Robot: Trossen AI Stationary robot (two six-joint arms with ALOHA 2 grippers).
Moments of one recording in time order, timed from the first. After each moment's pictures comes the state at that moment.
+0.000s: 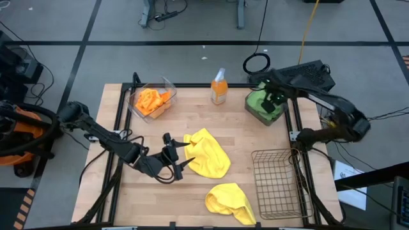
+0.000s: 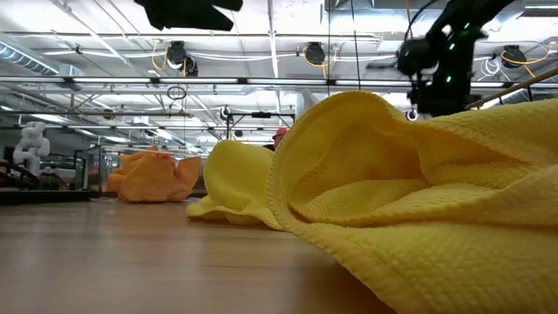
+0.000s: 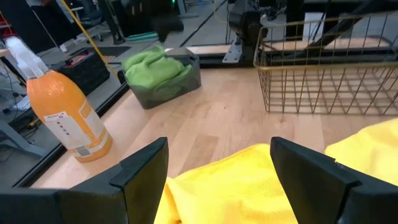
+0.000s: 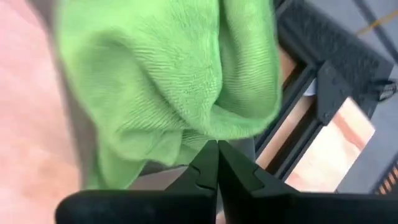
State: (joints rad) left arm -0.53 1.38 0.85 0.09 -0.83 -0.18; right arm -0.82 1.24 0.99 -1.06 0.28 0.04
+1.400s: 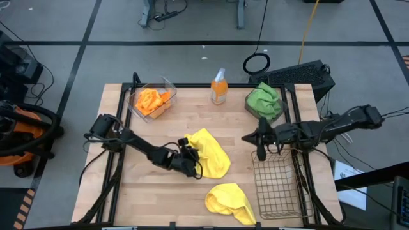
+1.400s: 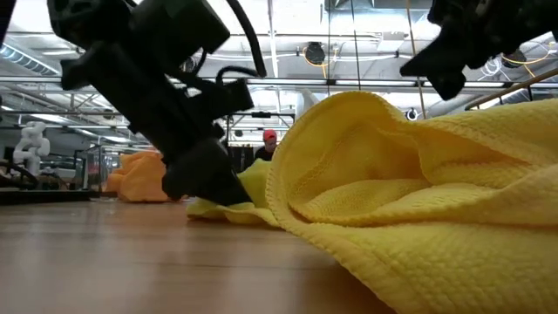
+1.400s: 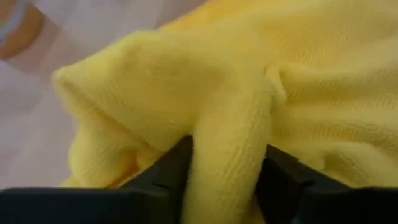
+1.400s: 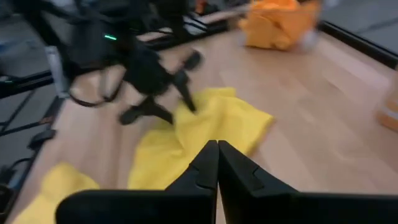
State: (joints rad) left arm -0.33 1.87 0.85 0.10 -0.59 -0.26; right arm 0.20 0.81 0.47 -0.04 0.27 0.38
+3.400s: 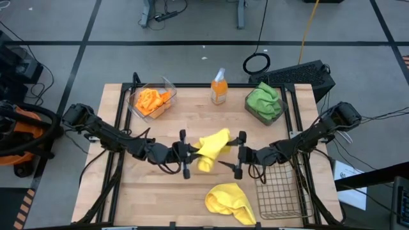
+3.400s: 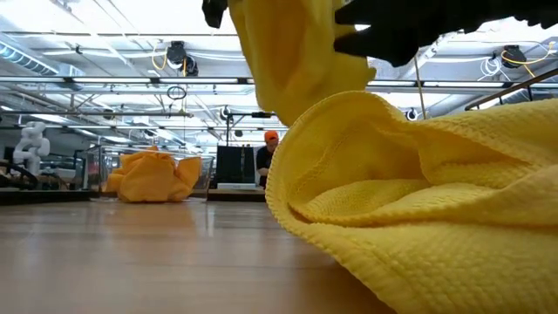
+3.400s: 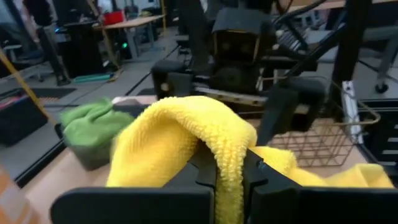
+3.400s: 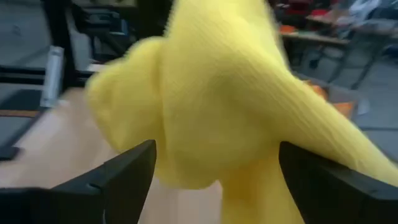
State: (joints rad) left arm -0.38 1.47 0.85 0.49 -0.48 0.03; right arm 0.43 1.40 0.63 0.58 0.58 0.02
